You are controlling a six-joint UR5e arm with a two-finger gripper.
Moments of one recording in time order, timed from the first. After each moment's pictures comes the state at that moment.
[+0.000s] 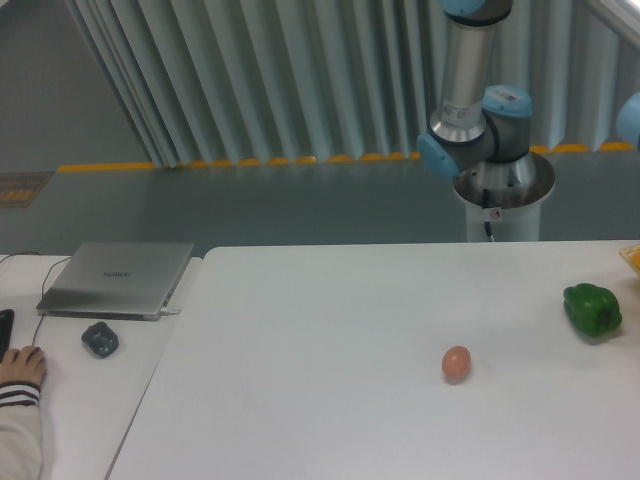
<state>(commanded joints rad) 2.82 -1.85 -1.71 -1.20 1.72 2.54</state>
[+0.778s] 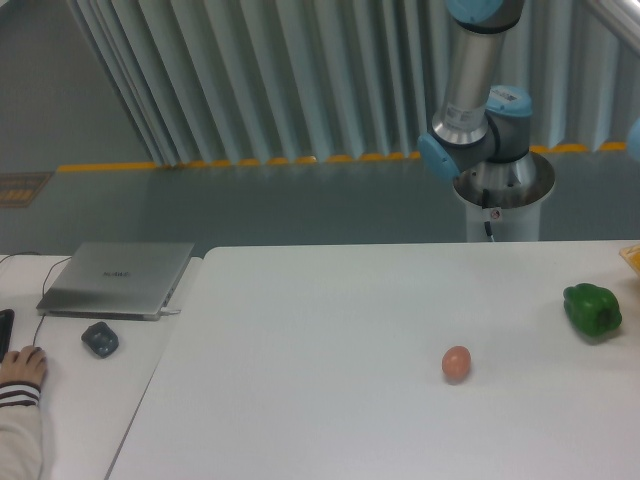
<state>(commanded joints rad) 2.82 -1.89 -1.70 -1.15 1.72 2.54</state>
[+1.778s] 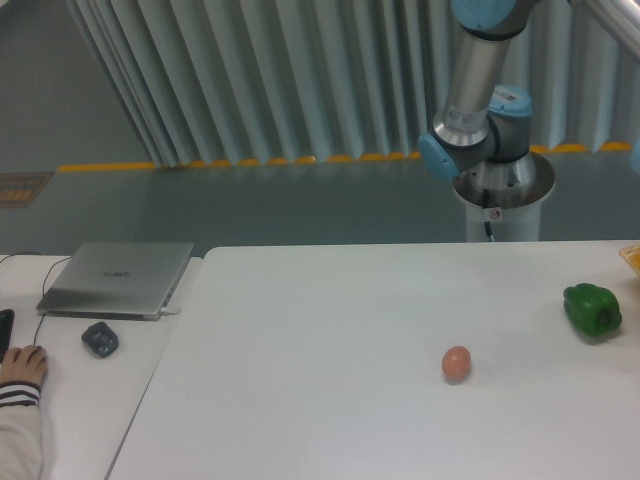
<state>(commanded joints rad) 2.82 -1.92 -1.70 -1.13 1.69 2.49</state>
